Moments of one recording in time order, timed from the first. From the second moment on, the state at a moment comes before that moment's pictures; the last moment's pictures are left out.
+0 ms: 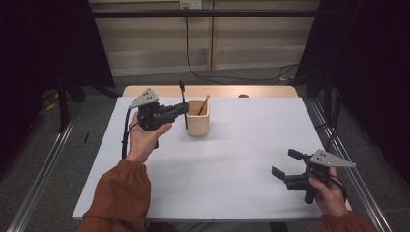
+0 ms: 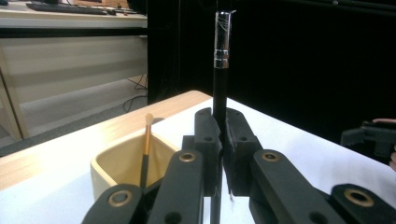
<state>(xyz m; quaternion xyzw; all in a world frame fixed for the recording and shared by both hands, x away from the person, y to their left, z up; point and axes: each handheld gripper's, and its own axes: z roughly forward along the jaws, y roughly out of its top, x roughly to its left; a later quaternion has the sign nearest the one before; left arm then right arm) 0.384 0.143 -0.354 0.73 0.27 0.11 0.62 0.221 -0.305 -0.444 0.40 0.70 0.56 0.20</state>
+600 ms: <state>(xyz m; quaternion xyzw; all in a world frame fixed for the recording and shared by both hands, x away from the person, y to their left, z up) 0.412 0.119 -0.343 0.73 0.27 0.13 0.62 0.221 -0.304 -0.447 0.40 0.70 0.56 0.20</state>
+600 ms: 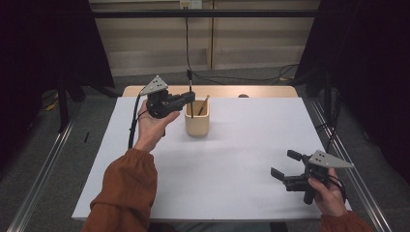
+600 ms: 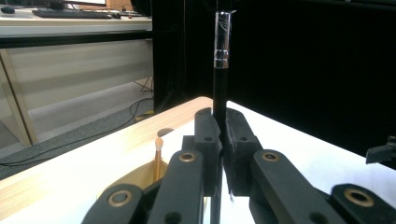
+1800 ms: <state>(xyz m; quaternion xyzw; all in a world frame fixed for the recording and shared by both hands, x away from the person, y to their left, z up) 0.455 0.104 -0.371 0.73 0.30 0.15 0.59 0.220 -0.304 -0.449 0.40 0.70 0.56 0.19</state>
